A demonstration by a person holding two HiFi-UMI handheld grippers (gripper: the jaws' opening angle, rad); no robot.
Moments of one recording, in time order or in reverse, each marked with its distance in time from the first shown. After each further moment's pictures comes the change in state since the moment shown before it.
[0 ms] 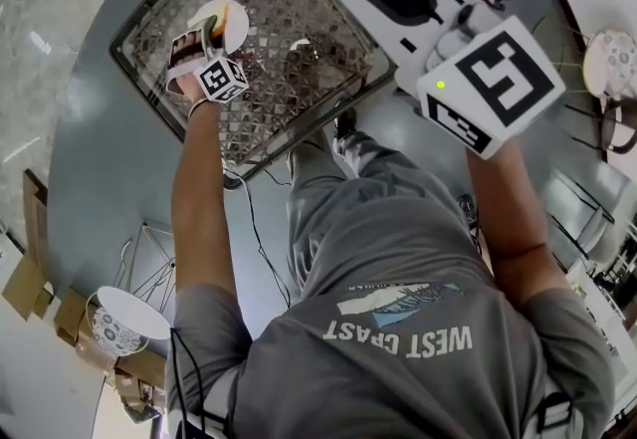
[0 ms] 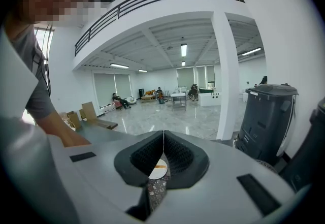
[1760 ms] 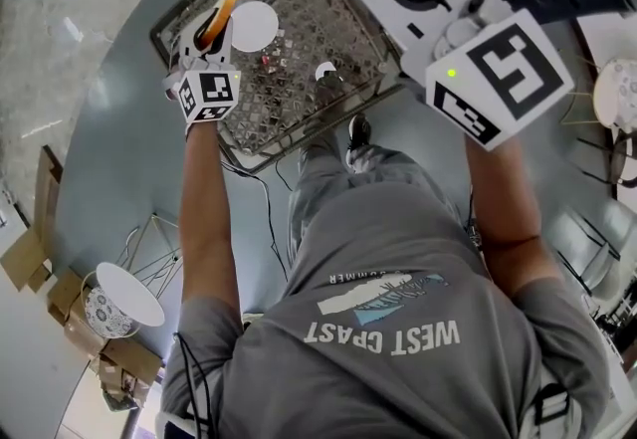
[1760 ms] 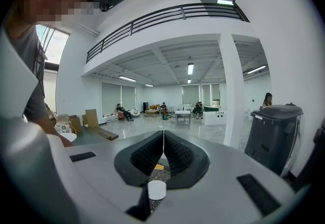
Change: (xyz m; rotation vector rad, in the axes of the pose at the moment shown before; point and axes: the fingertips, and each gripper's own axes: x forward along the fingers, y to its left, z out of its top) left arm -0.182 0.150 0.033 -0.476 -0.303 0.164; right arm -0.041 0.036 0.086 -0.087 -0.193 0.034
